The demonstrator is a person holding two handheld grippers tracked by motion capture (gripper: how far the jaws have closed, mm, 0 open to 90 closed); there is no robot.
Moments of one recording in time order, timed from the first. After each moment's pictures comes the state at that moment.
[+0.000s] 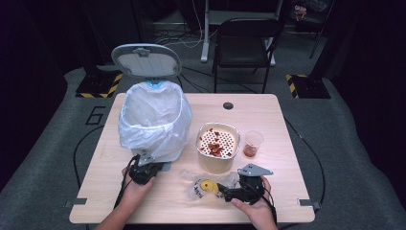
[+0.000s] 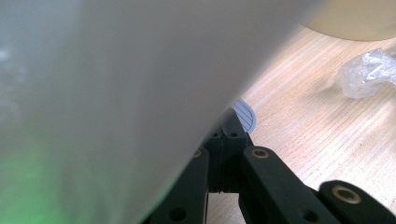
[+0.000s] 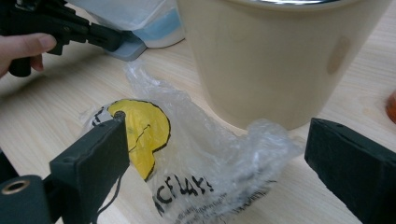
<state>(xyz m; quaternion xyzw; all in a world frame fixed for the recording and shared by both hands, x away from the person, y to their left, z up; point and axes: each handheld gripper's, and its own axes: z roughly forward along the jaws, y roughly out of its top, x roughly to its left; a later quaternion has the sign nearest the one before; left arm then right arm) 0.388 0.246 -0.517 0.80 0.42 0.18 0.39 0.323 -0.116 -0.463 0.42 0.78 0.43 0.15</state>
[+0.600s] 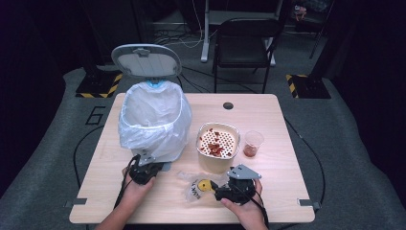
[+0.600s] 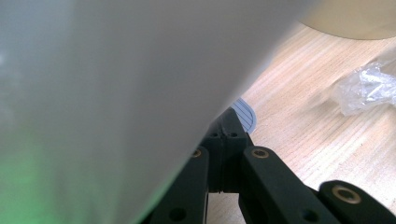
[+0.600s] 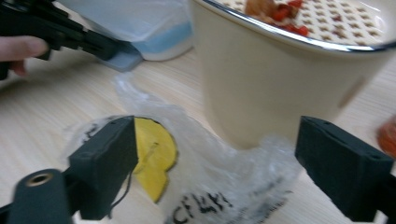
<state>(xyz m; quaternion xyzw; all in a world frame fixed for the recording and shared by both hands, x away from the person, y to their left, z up) 0.388 0.245 -0.517 0.80 0.42 0.18 0.39 0.317 -0.088 -0.457 0.40 0.78 0.43 0.20</state>
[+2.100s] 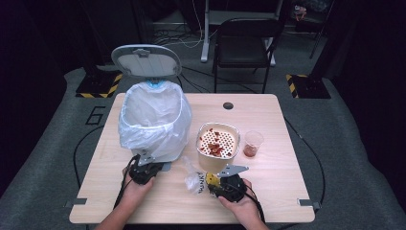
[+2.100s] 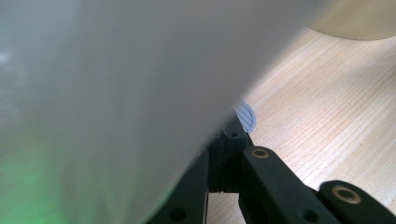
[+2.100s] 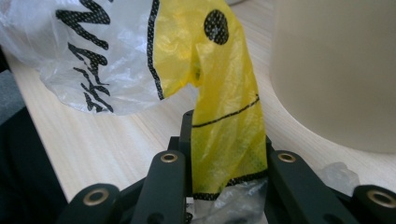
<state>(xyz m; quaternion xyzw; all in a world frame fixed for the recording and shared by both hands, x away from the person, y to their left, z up) 0.389 0.246 -0.517 0.80 0.42 0.17 0.39 0.338 -0.077 -0.481 0.35 0.84 0.40 0.07</state>
